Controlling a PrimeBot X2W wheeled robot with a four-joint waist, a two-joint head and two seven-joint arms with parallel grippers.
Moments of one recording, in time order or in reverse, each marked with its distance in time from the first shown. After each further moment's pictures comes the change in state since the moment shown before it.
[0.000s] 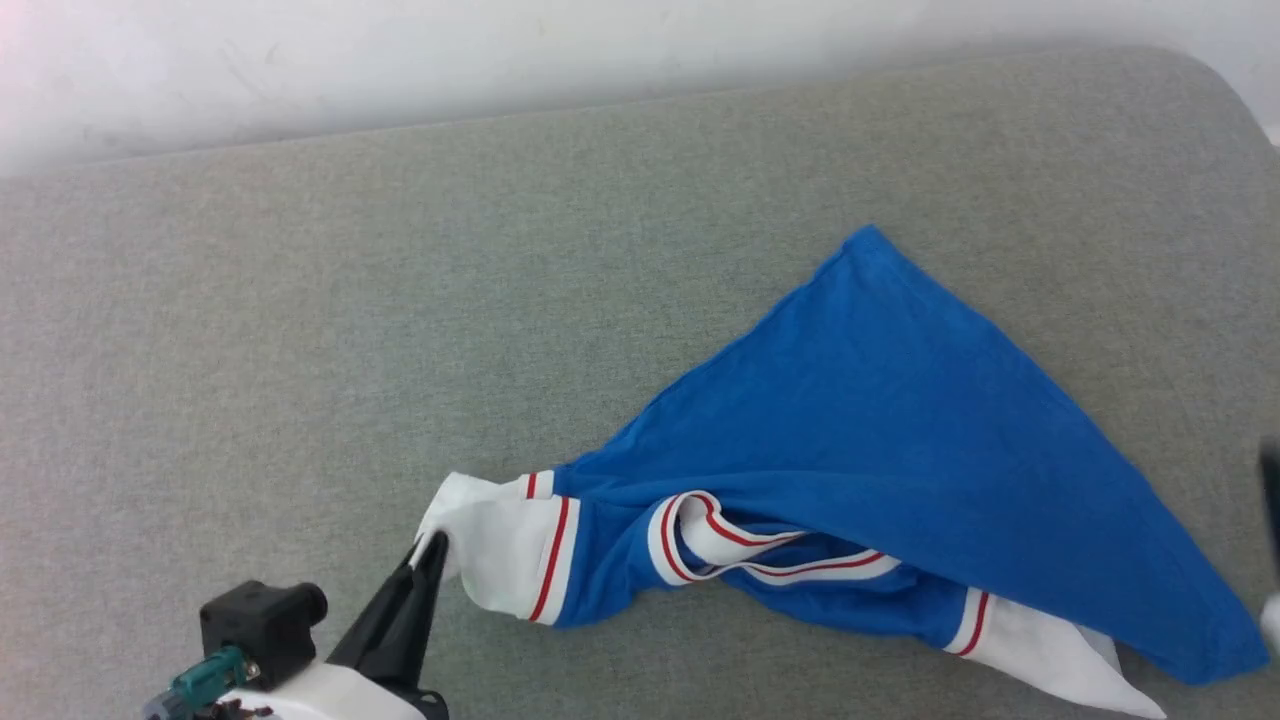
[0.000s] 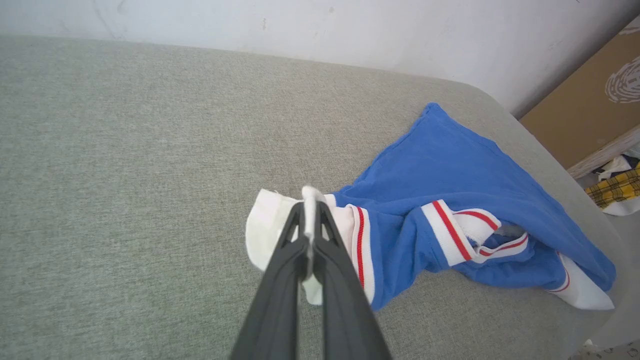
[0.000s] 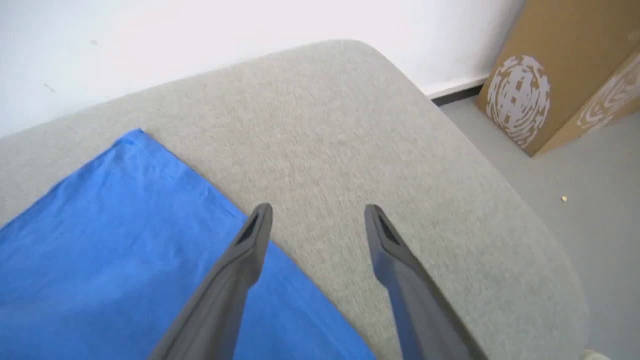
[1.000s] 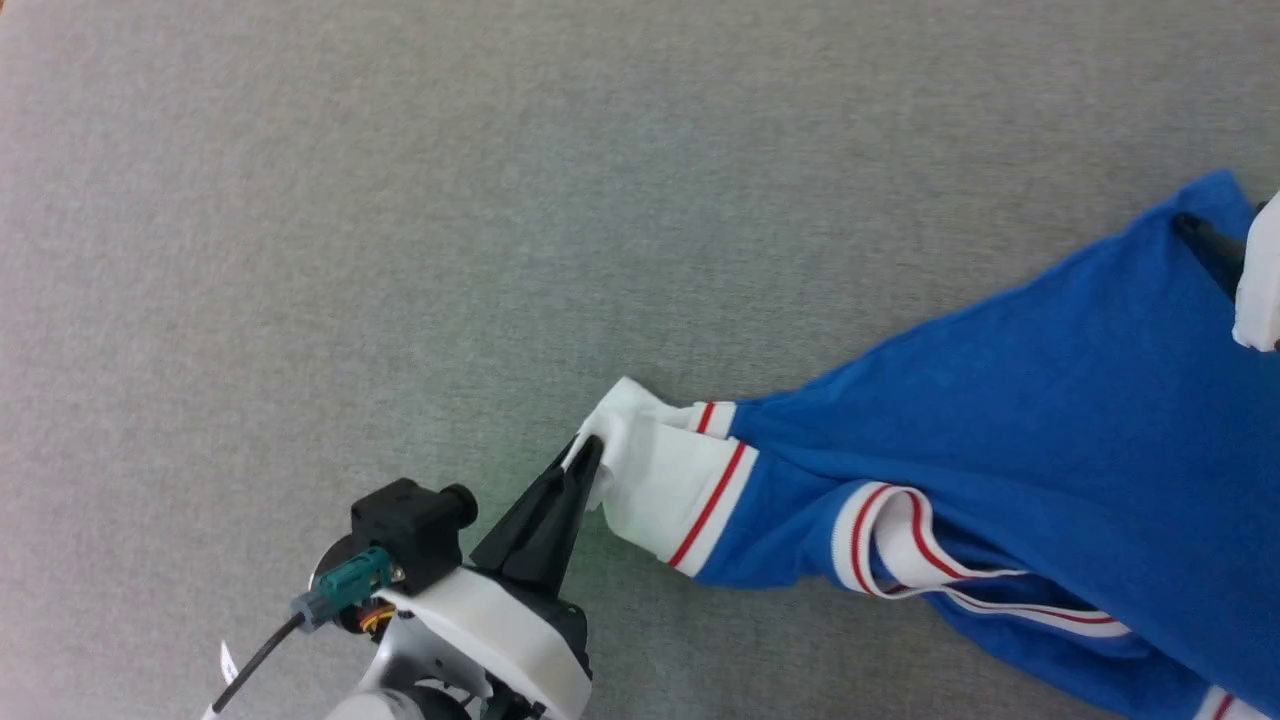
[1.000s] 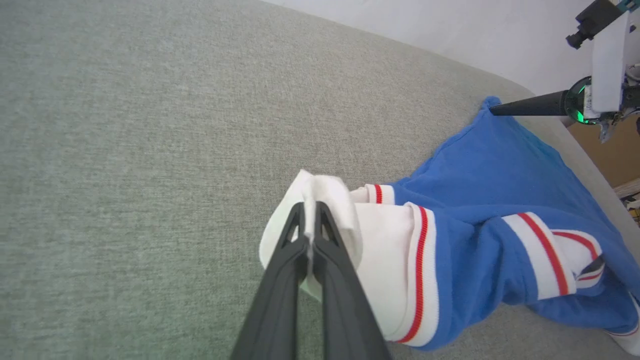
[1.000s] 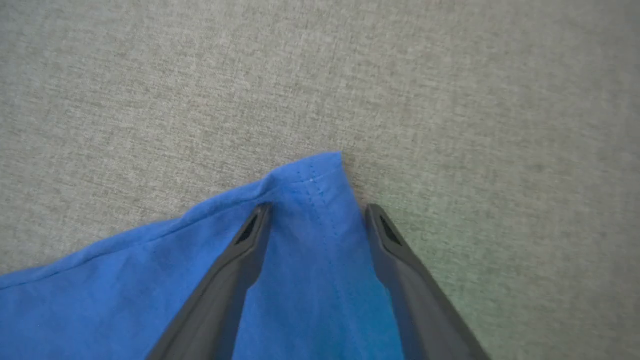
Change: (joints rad) left arm -0.246 -0.113 -0.171 0.108 0.032 -0.072 -0.037; right arm -0.672 -0.297 0.400 0.323 0.047 0.000 0.483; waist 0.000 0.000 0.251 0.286
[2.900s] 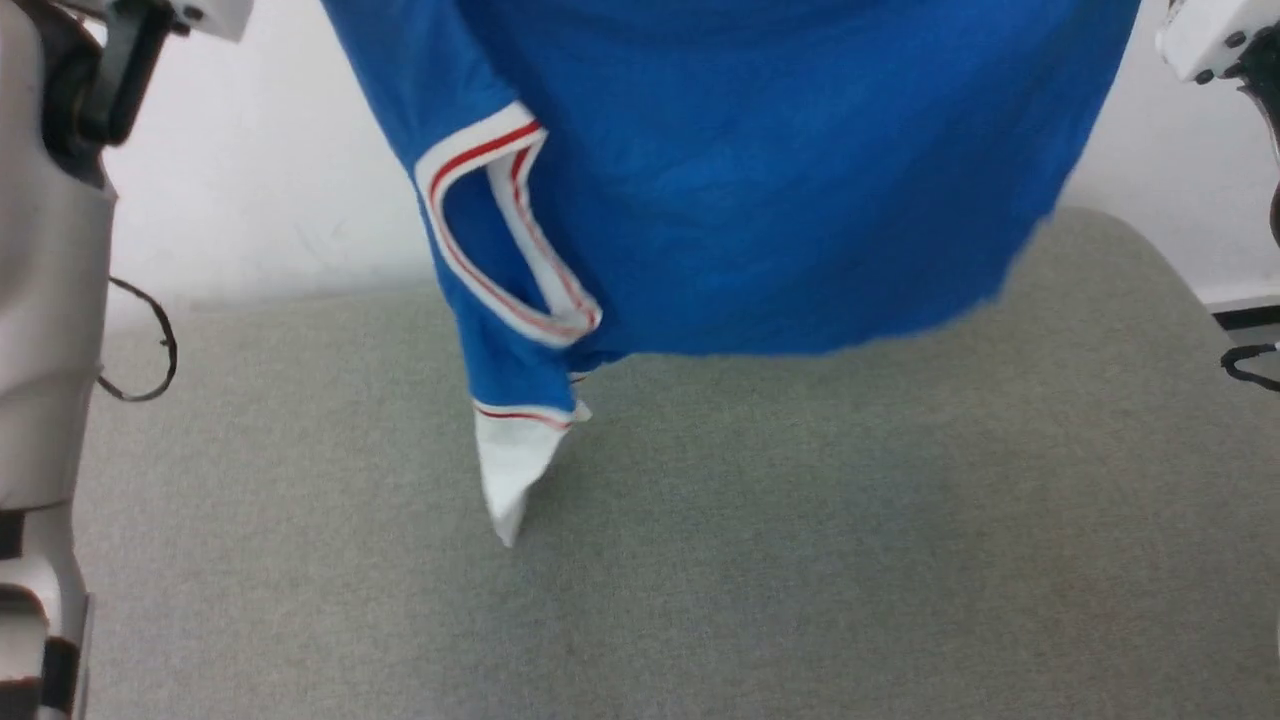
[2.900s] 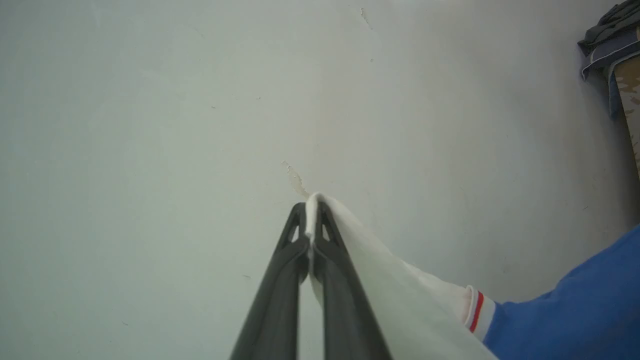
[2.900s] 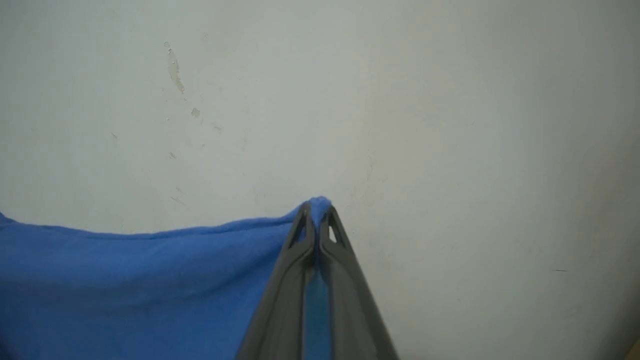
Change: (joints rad) left arm -1.093 0.217 0.086 0.676 0.077 -0.166 -0.079; right arm -0.368 0.179 0.061 0.174 -0.062 0.000 -0.514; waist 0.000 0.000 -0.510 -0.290
